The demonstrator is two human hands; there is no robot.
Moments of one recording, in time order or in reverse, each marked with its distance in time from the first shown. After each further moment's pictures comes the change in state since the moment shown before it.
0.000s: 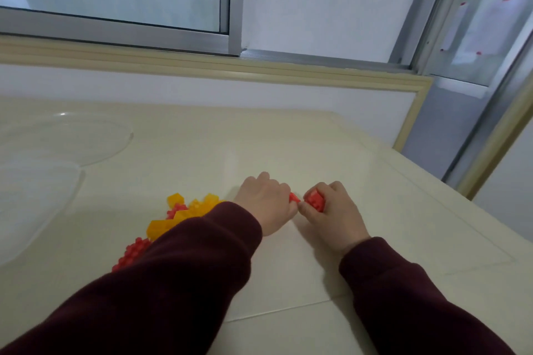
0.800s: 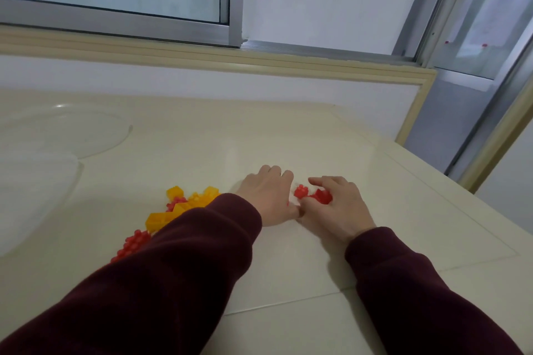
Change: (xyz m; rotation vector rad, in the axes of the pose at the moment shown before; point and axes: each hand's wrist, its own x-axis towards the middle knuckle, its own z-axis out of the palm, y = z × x) left_hand 0.004 -0.001 0.003 -0.214 -0.116 -0.045; right_hand 0.001 0.002 -0.005 -0.051 -0.061 0.064
